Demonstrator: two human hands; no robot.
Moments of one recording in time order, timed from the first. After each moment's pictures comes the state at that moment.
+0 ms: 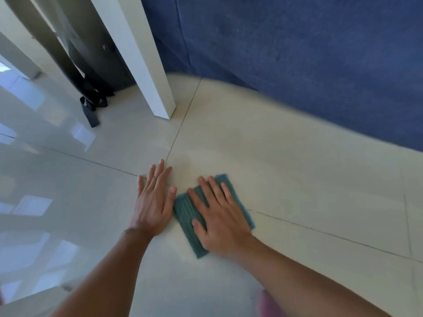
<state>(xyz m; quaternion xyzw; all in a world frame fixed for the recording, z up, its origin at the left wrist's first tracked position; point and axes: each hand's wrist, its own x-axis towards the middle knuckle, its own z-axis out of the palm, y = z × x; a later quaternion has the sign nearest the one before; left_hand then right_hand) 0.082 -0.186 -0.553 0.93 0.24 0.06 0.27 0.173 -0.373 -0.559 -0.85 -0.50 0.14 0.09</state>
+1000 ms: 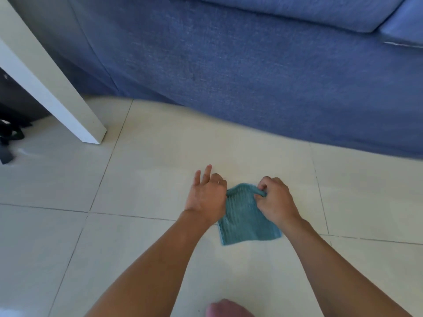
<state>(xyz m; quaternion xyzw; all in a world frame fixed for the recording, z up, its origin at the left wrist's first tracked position) 0.258 -0.376 -0.510 0.99 0.01 -0.13 0.10 0.314 -0.560 -0.510 -0.95 -0.05 0.18 0.27</state>
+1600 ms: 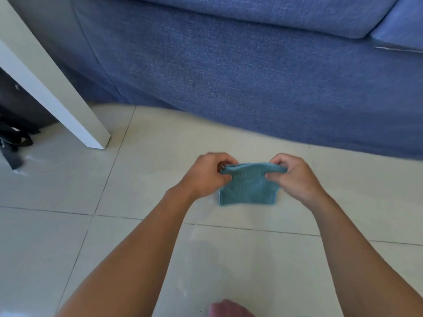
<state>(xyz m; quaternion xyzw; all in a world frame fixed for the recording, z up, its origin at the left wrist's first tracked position) 0.291 -0.345 -0.458 0.86 0.05 -0.06 0.50 0.356 -0.571 -0.449 -0.90 -0.06 0.15 0.40</state>
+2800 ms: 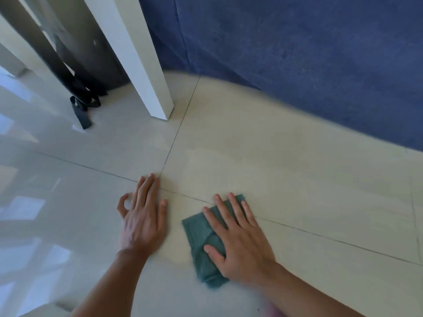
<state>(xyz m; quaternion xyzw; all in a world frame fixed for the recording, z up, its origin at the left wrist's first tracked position) 0.066 -0.190 -0.549 0.94 0.30 0.04 0.16 0.165 -0.418 -0.567 -0.85 -0.51 0.11 0.07</state>
